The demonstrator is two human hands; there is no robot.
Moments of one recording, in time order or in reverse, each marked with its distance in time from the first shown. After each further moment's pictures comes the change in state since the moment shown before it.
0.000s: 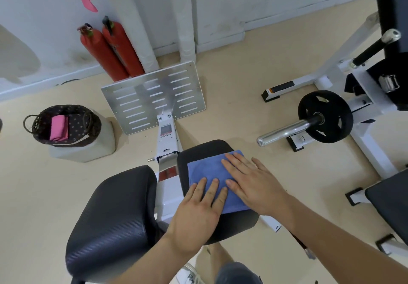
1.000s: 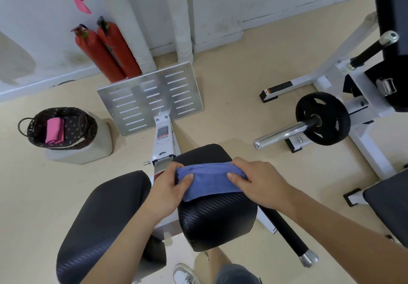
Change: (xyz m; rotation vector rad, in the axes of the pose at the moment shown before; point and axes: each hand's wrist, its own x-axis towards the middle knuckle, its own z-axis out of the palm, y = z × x) left_hand 0.035 -0.063 -0.023 -1.048 -0.131 -0.711; right_hand -0.001 0.015 -0.056 0.355 0.058 0.017
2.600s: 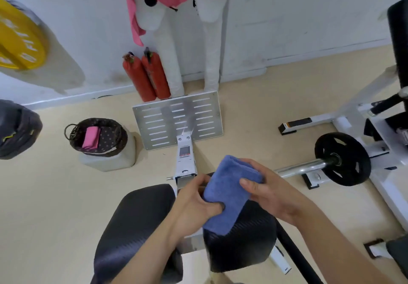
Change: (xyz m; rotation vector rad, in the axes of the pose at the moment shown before) left_hand -0.049 0.041 -0.041 -0.307 0.013 0.077; right_hand 0.011 -0.068 -0.043 1.202 -0.212 0.024
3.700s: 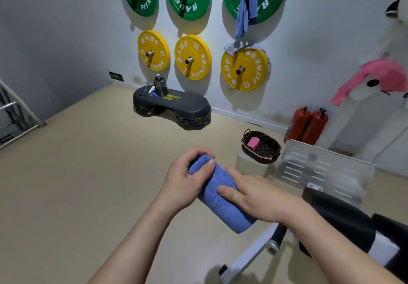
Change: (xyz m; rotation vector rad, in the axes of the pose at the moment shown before) left_hand -0.575 -0.184 -0.303 -0.105 0.945 0.365; right_hand -0.145 0.073 0.639 -1.465 -0.579 -0.522
